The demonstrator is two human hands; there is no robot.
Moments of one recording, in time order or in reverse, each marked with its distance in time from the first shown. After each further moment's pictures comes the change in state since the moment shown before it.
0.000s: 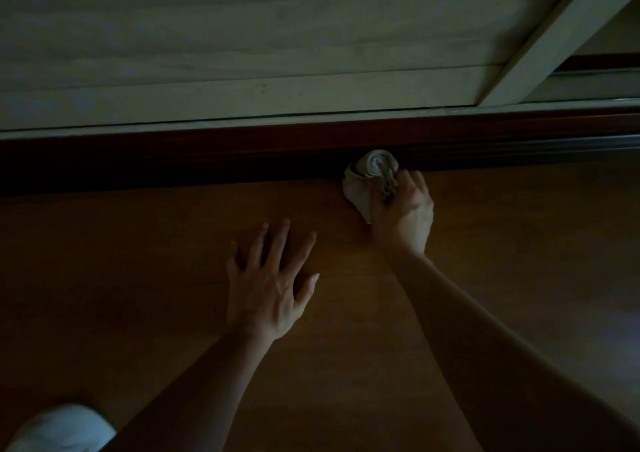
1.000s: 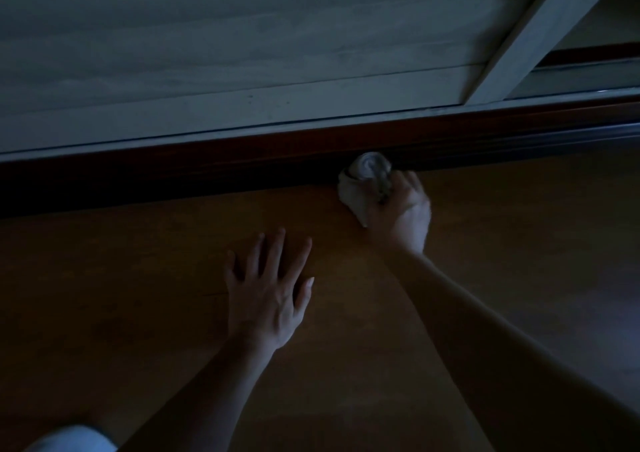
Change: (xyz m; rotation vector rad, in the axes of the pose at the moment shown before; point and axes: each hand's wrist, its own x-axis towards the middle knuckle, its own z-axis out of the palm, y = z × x) left_hand -0.001 0.001 -0.002 -0.006 0.021 0.004; right_hand 0.003 0.001 -0.005 -0.007 -0.030 -0.030
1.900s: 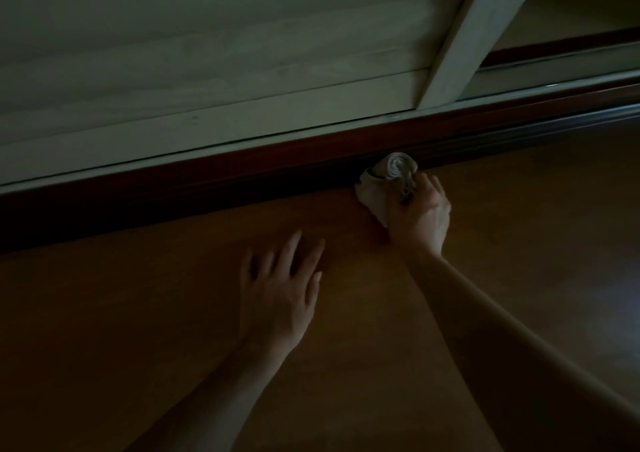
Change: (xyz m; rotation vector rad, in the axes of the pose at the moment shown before) left_hand 0.029 0.050 -0.021 -0.086 0.030 0.096; right_hand 0.021 0.056 -0.032 -0.001 0.118 0.172
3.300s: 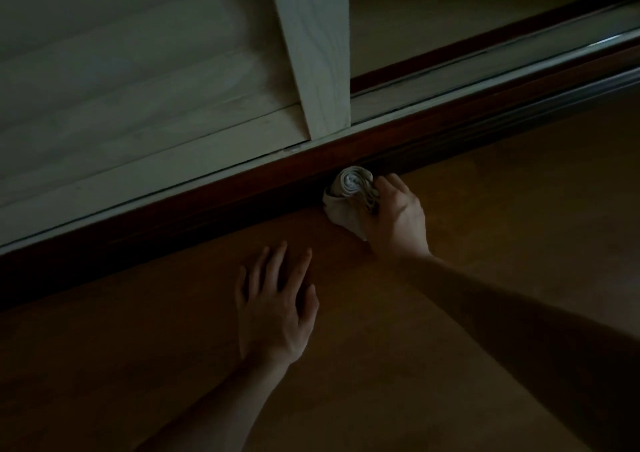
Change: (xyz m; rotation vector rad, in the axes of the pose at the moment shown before) left_hand 0.044 0.079 0.035 0.009 0.141 -0.046; right_hand 0.053 0.066 -0.039 0.120 -0.153 -0.261
